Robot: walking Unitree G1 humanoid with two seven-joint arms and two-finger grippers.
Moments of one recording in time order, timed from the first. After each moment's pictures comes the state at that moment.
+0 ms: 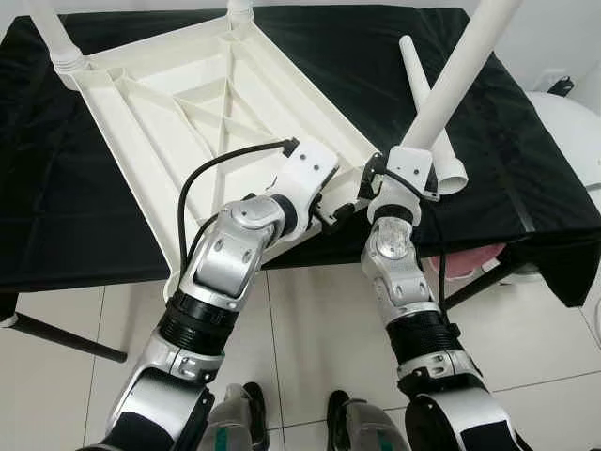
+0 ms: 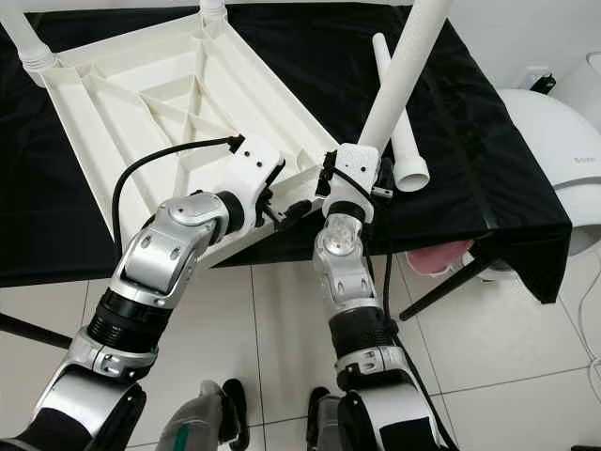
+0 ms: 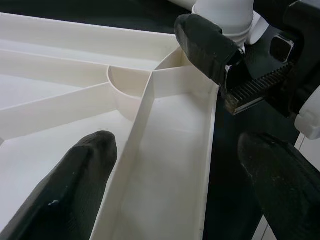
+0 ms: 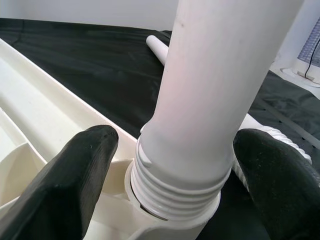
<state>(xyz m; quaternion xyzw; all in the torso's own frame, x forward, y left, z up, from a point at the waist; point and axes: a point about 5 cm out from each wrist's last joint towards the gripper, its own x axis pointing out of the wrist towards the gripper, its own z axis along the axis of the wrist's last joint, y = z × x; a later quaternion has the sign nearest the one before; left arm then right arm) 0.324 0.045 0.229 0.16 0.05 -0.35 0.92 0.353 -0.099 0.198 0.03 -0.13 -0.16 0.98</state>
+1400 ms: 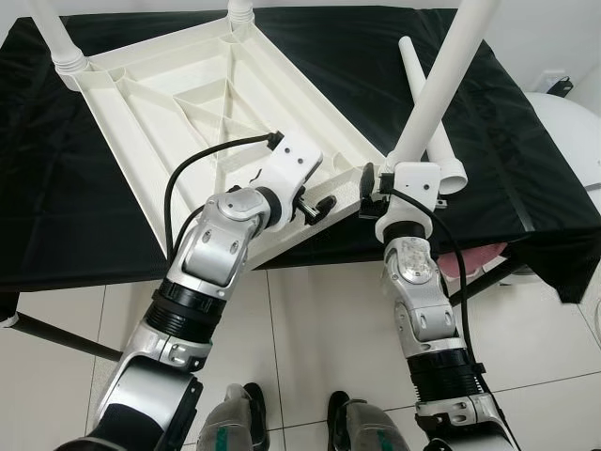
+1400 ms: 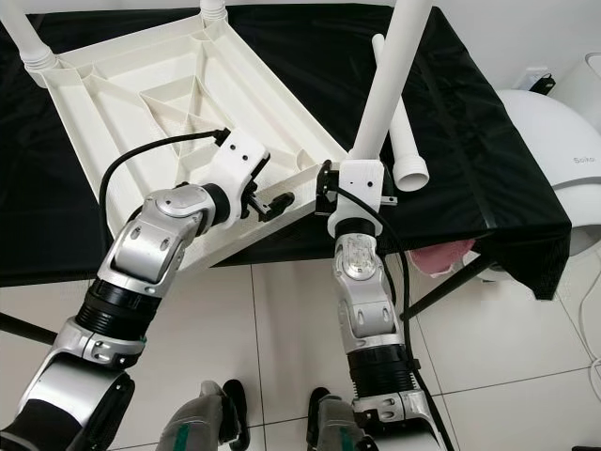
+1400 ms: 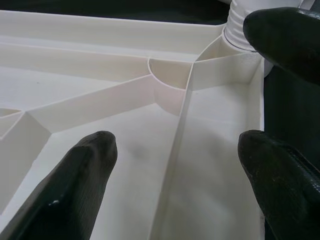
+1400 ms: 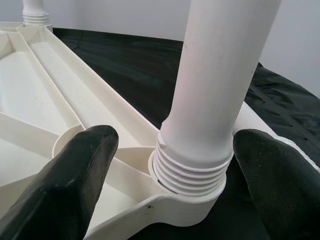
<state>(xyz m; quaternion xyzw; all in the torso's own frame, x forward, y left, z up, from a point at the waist) 0.339 0.065 0.230 0.19 0.04 -0.32 0.93 0.324 -0.110 0.199 0.00 -0.15 -0.06 0.99</state>
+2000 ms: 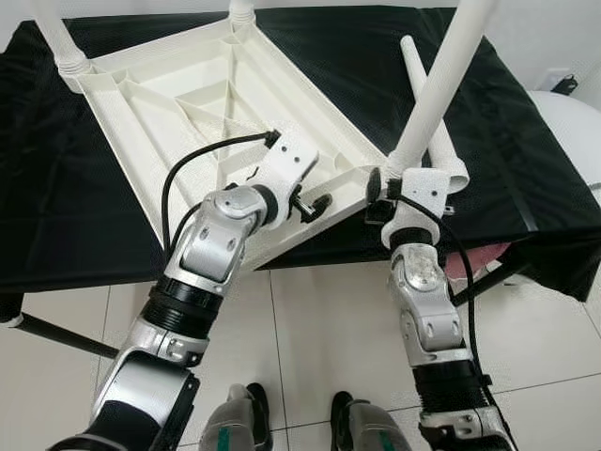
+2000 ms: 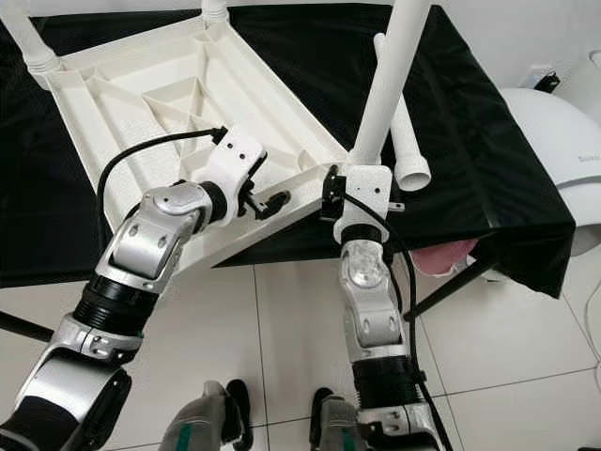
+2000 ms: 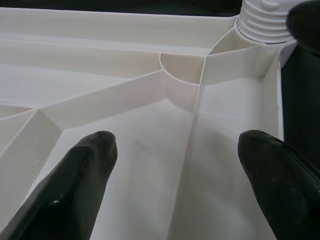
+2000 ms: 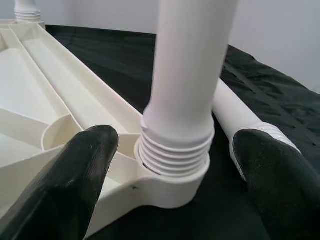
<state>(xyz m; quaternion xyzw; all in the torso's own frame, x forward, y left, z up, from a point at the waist) 0.346 0.069 0.229 0.20 0.05 -0.32 0.93 0.312 -0.120 0.195 0.00 -0.14 -0.08 0.99</state>
